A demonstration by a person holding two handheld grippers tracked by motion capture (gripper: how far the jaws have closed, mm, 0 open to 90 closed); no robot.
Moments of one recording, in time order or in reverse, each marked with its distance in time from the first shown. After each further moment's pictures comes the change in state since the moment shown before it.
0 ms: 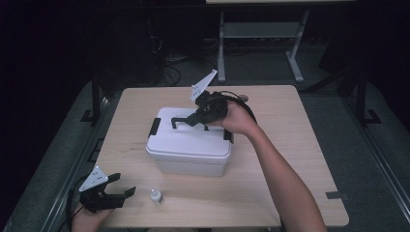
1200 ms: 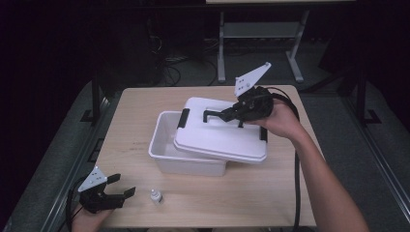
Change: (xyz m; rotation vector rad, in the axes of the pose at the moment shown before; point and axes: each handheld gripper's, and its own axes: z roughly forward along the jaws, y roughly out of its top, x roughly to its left) left arm -0.001 -0.001 -0.001 -0.004 -0.004 -0.020; right arm 0.031 -0.043 -0.106 -0.059 -0.109 0.000
